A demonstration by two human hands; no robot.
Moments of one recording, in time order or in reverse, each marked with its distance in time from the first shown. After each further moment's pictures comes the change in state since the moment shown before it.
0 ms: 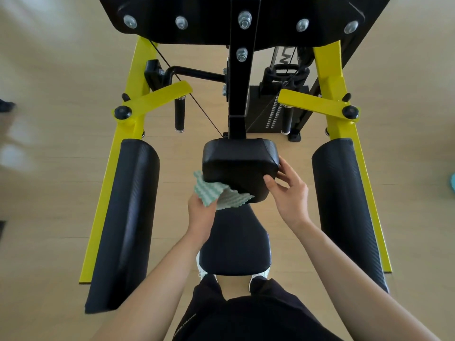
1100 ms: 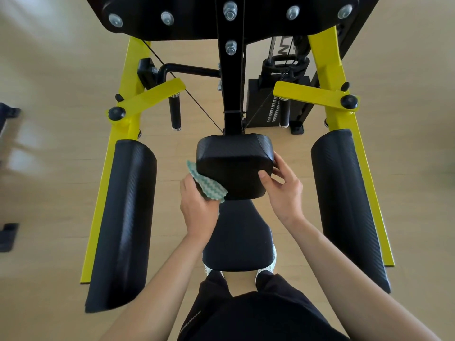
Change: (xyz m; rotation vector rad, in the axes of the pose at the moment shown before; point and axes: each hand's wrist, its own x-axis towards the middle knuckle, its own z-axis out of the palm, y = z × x) left_hand -0.022 0.017 0.004 0.628 0.205 0.520; right_hand 0.000 0.009 0.004 0.029 0.003 0.031
